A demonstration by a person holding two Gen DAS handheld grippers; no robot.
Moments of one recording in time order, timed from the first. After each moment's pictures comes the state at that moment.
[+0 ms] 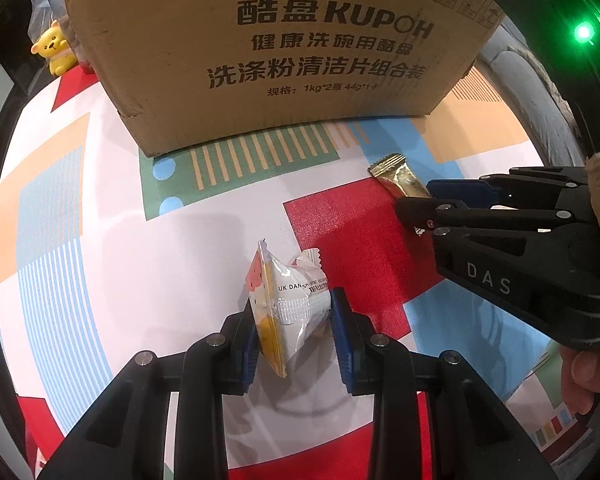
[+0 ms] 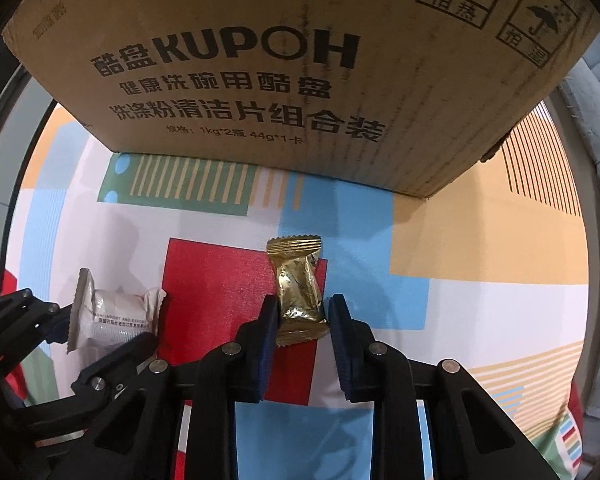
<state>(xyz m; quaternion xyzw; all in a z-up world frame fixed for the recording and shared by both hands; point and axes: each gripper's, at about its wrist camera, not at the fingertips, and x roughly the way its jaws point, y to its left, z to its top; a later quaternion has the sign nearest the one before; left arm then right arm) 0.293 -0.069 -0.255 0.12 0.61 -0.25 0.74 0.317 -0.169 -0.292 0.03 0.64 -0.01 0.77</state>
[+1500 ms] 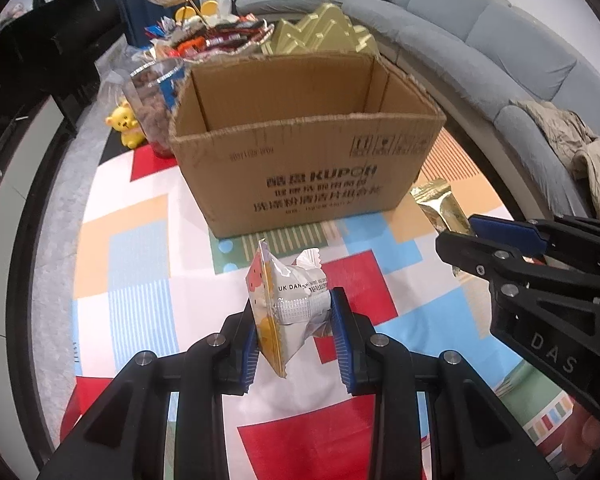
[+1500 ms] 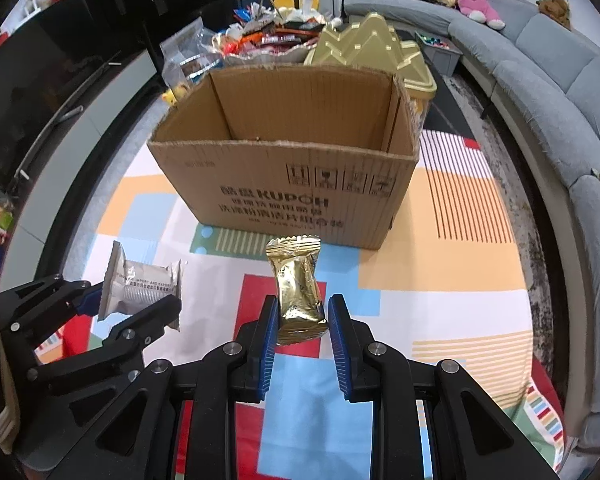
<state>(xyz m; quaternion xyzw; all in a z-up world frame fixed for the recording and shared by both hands) 0.263 -0.071 -0.131 0.11 0.52 -0.20 0.83 0.248 -0.206 -0.118 0.06 0.53 0.00 0.85</state>
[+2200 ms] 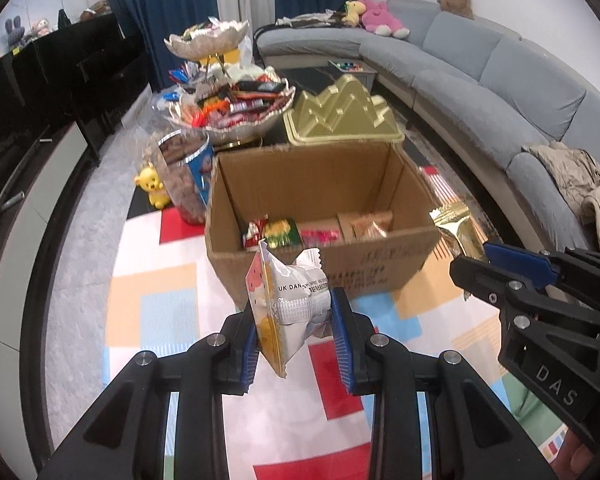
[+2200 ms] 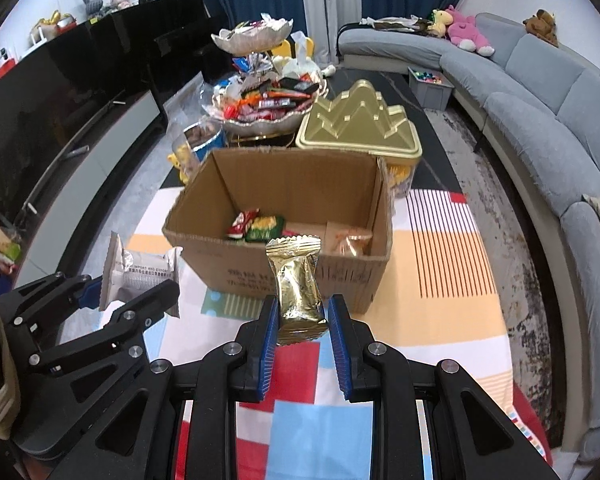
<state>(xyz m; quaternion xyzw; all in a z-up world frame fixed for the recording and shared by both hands) 0.300 -0.084 -0.068 0.10 0.46 -0.17 0.87 0.270 -0.222 -0.059 0.07 0.47 0.00 0.88</state>
